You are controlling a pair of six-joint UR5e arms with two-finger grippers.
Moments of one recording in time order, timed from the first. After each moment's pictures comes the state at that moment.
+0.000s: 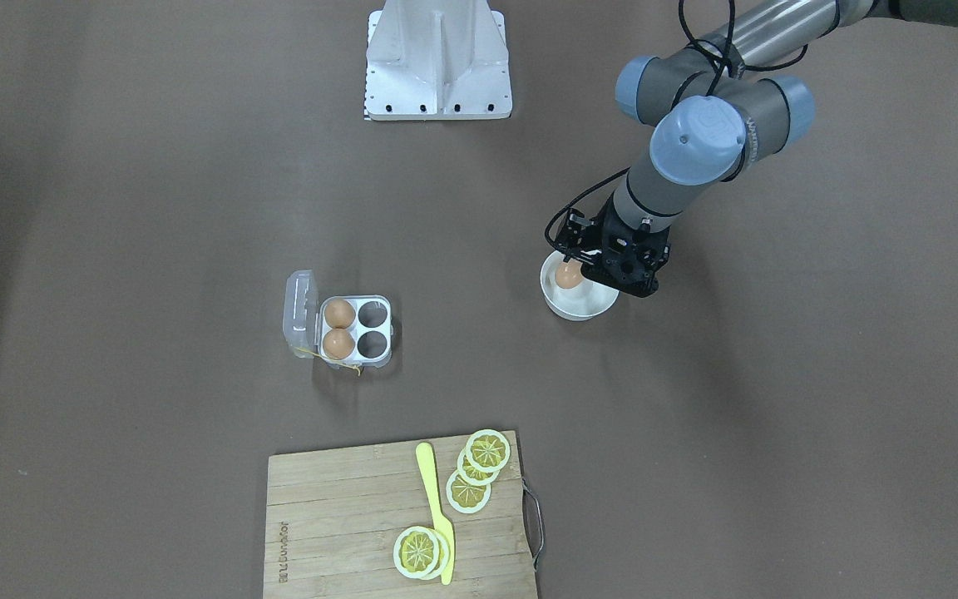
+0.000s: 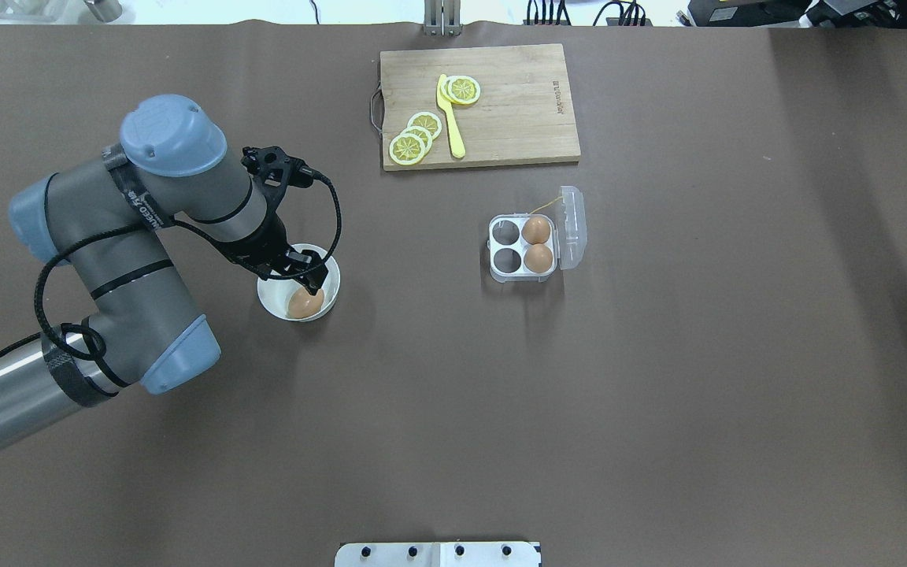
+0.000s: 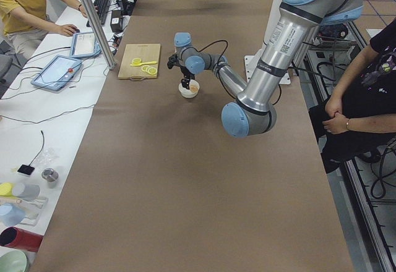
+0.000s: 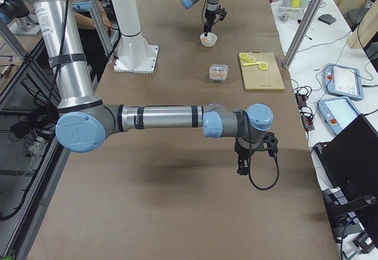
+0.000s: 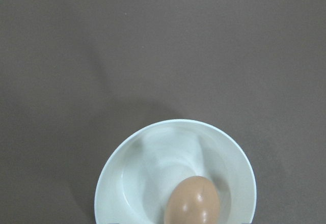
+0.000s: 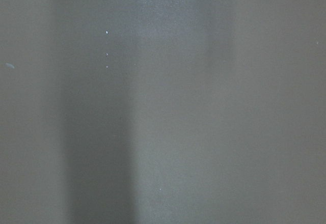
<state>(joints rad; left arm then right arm) -0.69 -2.10 -1.65 -1.70 -2.14 -0.74 1.51 -1.35 1.41 -1.58 2.32 0.05</state>
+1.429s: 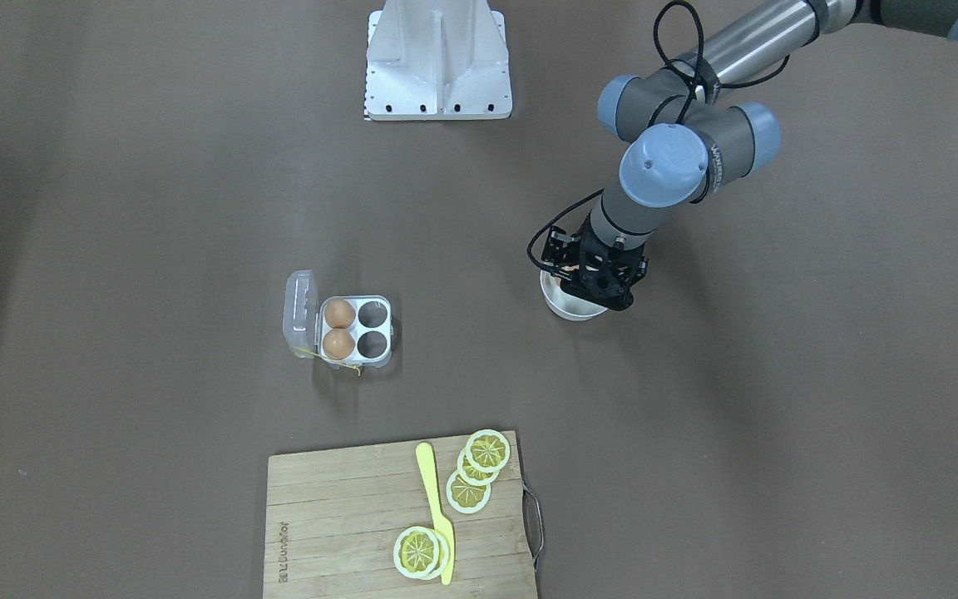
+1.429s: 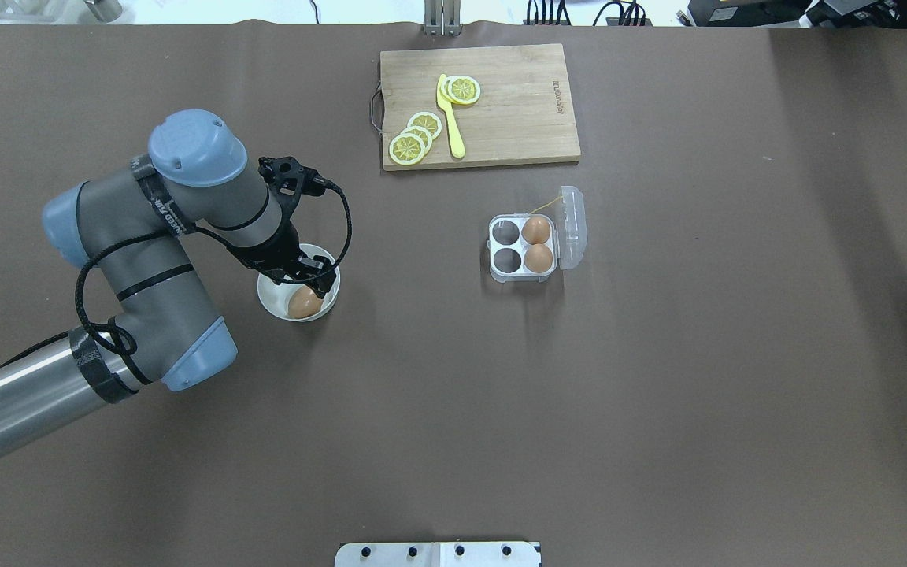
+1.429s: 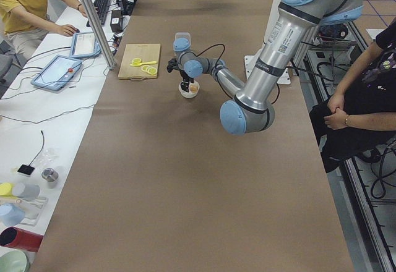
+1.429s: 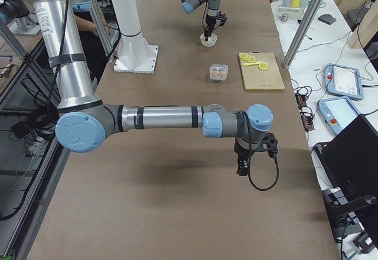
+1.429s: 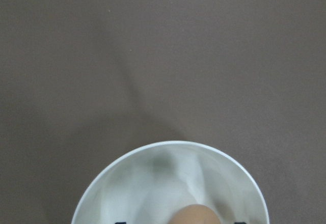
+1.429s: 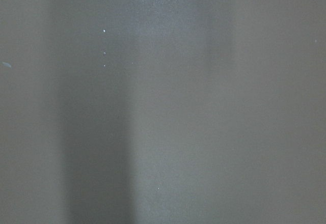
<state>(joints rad) -0.67 -2.12 -1.56 -1.76 -2.14 -0.74 1.51 -1.35 1.41 -1.58 2.31 0.05</state>
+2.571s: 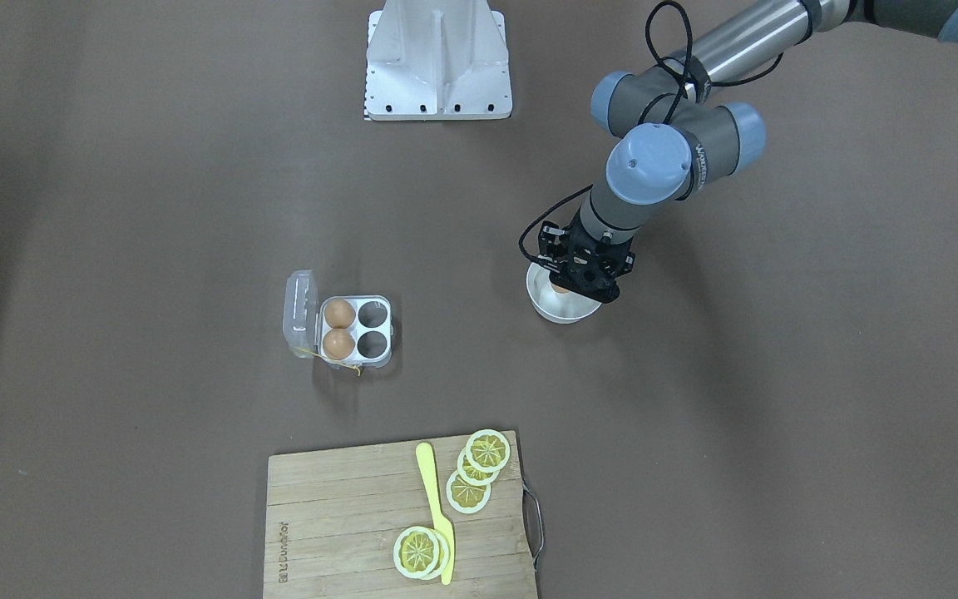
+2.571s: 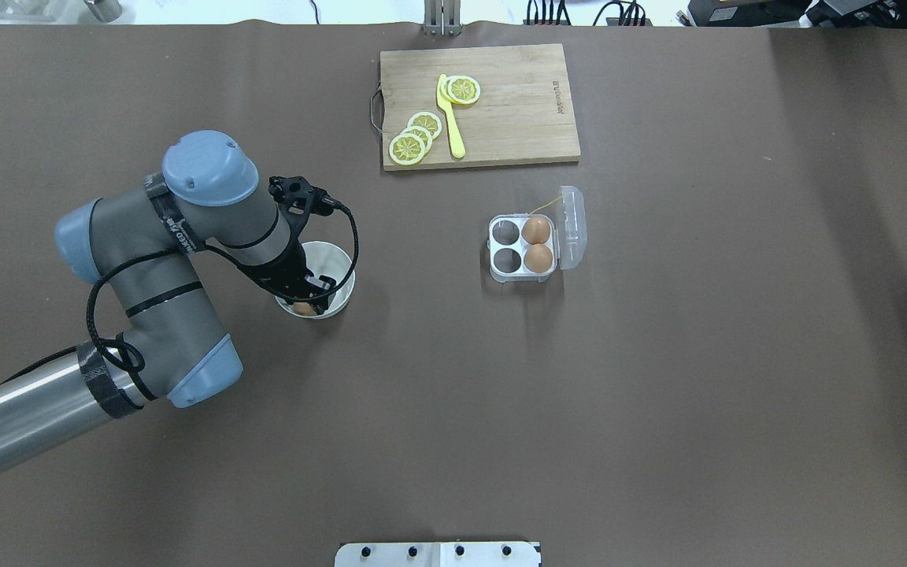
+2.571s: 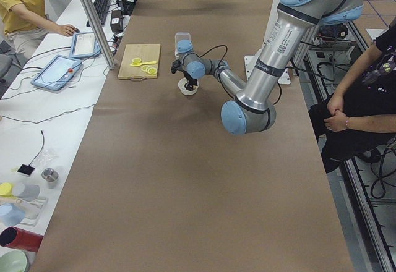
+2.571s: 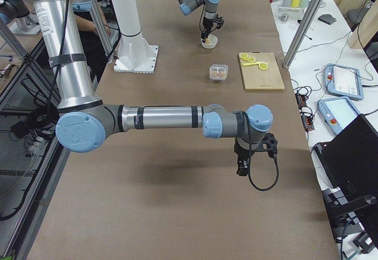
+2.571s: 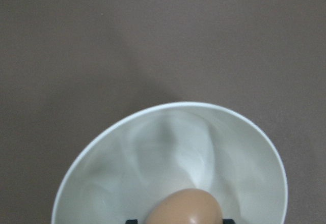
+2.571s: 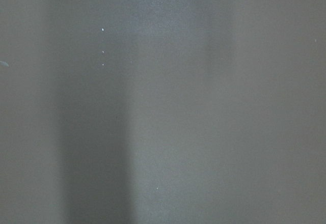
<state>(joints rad) -0.64 -2.12 -1.56 -1.76 -2.14 -0.73 1.50 -1.35 1.41 -1.58 2.31 0.05</state>
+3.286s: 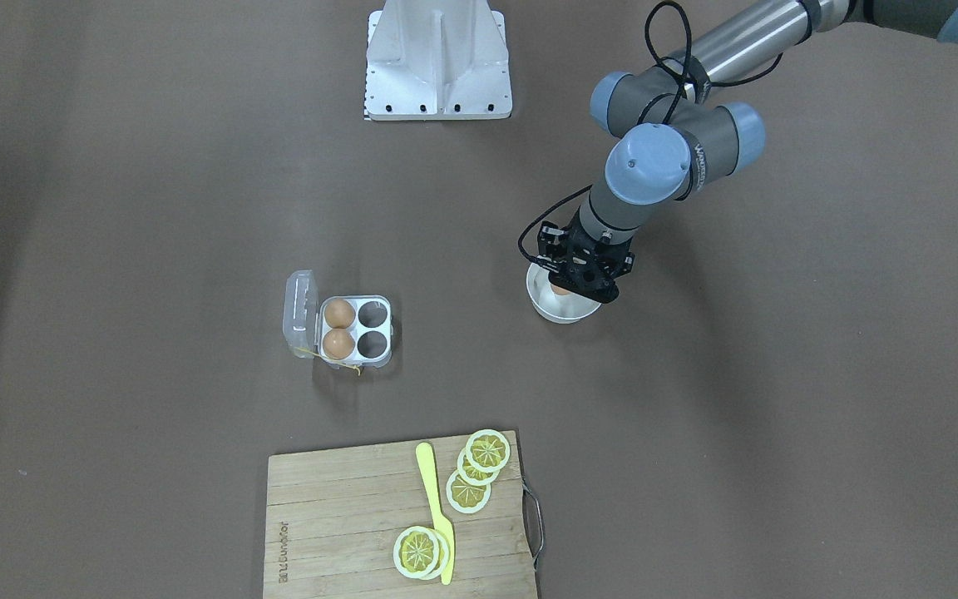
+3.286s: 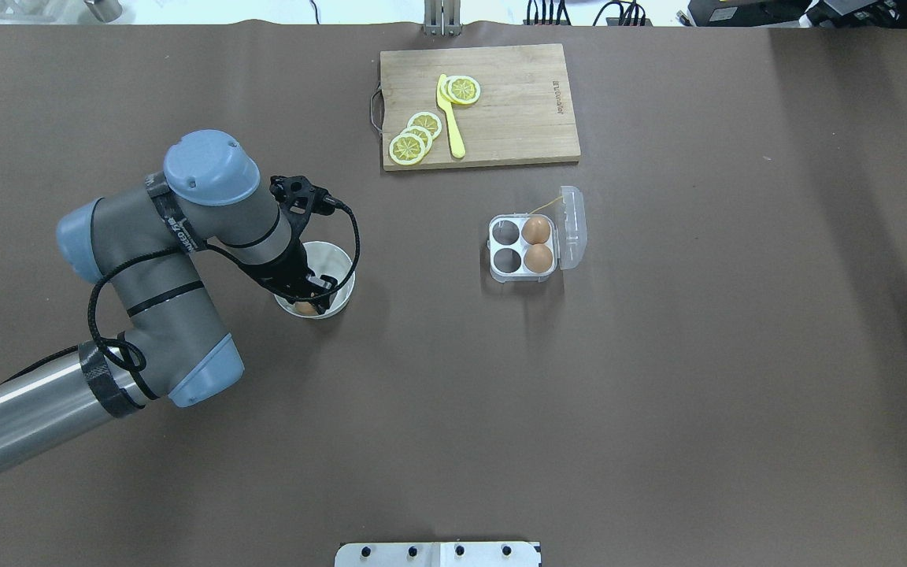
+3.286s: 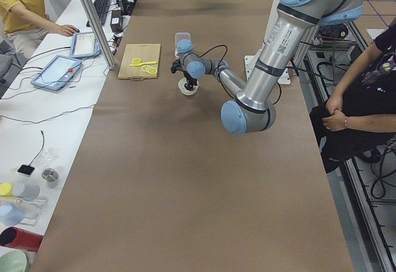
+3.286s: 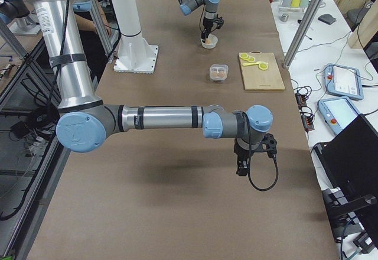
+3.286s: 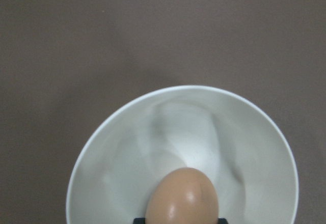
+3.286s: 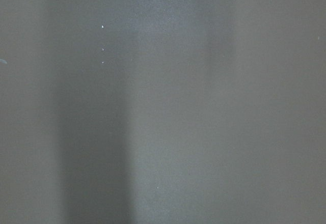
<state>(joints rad) -0.64 -2.12 -1.56 -1.76 -2.14 -0.73 1.50 -1.35 1.40 -1.58 2.31 0.05</state>
